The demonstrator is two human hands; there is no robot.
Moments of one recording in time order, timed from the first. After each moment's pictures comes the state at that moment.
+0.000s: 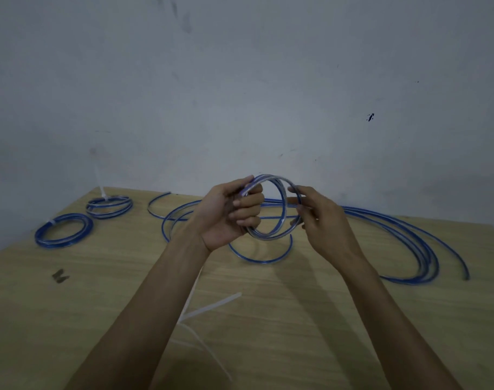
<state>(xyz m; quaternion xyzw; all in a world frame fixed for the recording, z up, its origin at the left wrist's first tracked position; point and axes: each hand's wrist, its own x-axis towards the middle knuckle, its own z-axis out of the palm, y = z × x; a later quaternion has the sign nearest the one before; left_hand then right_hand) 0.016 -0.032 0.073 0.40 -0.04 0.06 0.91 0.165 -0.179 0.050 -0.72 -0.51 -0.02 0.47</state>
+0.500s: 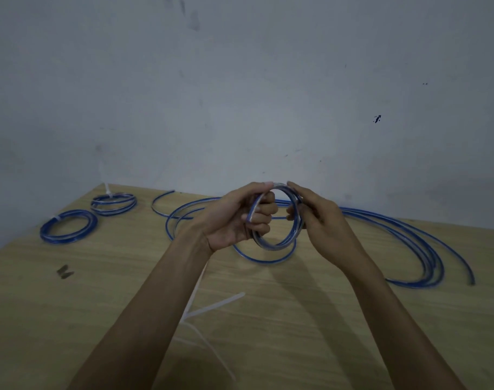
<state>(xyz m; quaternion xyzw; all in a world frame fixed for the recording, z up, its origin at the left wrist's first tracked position) 0.012 -0.040 0.079 0.49 0.03 0.05 0.87 0.159 -0.175 0.052 -0.69 -0.52 0.06 0.50</state>
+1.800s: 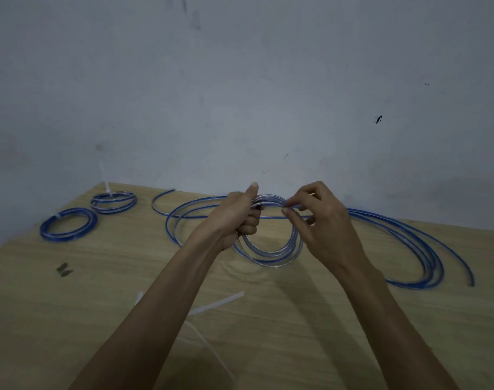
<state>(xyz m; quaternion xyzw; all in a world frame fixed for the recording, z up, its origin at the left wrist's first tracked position) 0.028 -0.043 0.072 0.61 0.28 0.22 0.71 0.154 -0.177 0.054 -0.67 -0.59 -0.18 0.41</state>
